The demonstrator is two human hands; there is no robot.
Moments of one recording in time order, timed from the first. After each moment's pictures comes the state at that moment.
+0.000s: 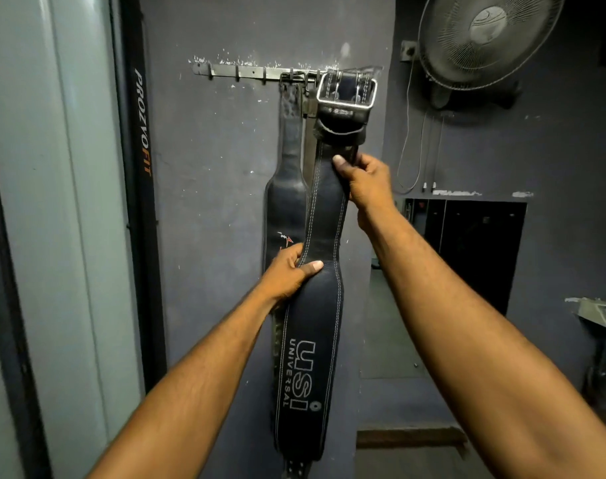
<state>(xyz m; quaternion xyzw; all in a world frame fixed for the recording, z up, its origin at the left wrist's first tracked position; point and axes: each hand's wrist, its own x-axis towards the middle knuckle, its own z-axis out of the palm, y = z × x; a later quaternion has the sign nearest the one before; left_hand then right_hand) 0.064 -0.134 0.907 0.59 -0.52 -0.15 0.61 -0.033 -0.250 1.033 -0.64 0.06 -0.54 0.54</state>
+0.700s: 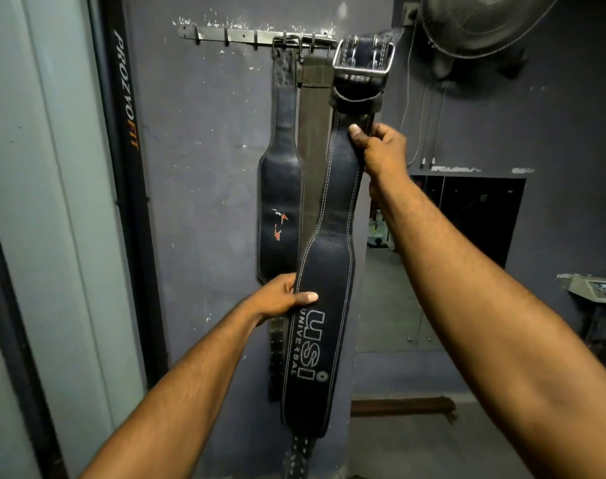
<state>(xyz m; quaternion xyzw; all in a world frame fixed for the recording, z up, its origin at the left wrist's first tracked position) 0.081 -0.137 0.838 0.66 -0.54 -0.27 0.45 -0.046 -0.276 1.038 -0.61 0.10 -0.57 0.54</state>
